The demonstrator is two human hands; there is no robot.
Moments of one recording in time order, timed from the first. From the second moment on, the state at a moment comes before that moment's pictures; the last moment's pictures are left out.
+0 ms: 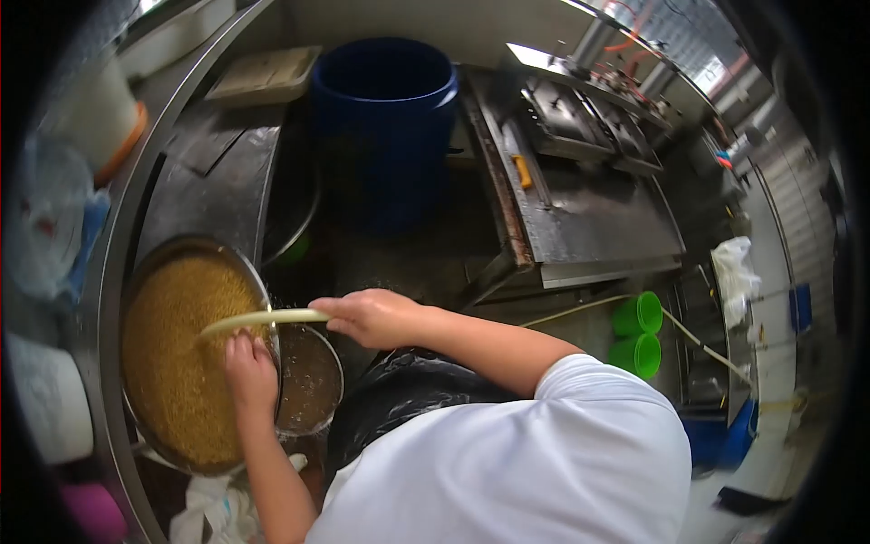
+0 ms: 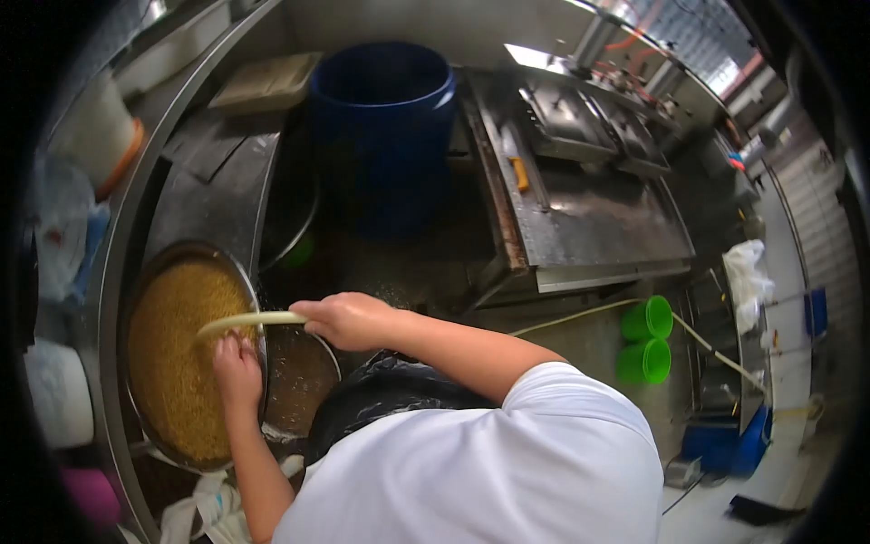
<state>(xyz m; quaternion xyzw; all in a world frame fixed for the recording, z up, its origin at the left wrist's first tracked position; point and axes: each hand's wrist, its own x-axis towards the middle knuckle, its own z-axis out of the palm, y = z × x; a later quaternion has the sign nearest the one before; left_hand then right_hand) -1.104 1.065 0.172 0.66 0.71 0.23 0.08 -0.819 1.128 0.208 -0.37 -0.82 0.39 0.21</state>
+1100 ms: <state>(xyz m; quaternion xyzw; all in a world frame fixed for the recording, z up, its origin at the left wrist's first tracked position) -1.222 1.012 0.209 0.44 0.86 0.25 0.00 -0.820 1.128 0.227 -0.37 -0.82 0.38 0.21</state>
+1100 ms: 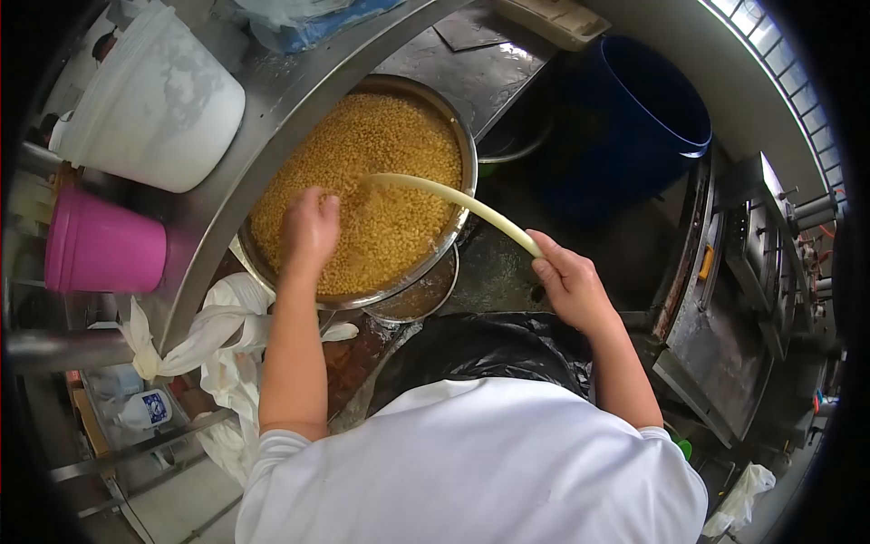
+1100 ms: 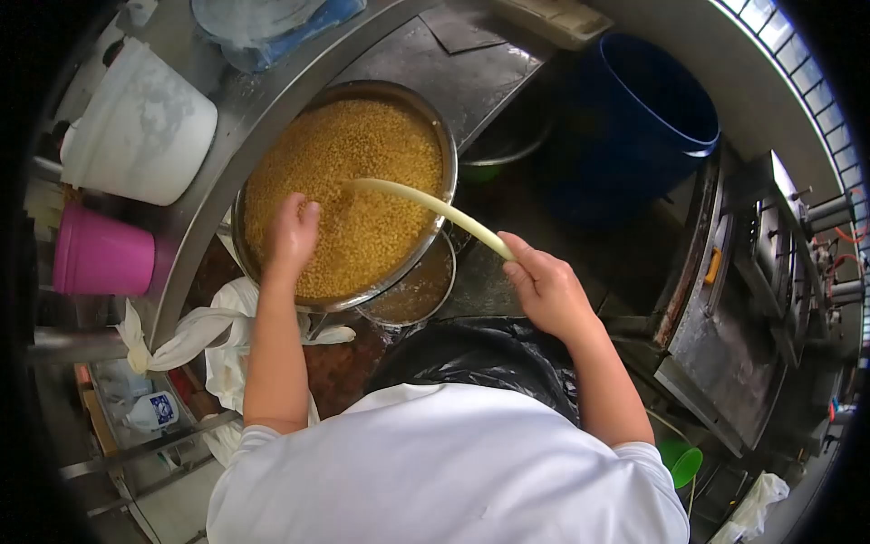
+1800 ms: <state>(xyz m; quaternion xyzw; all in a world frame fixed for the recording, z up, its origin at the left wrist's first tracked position) -1.385 1.033 0.123 0.06 0.95 0.16 0.26 -0.805 1.126 0.252 -0.40 -0.81 0.37 0.20</state>
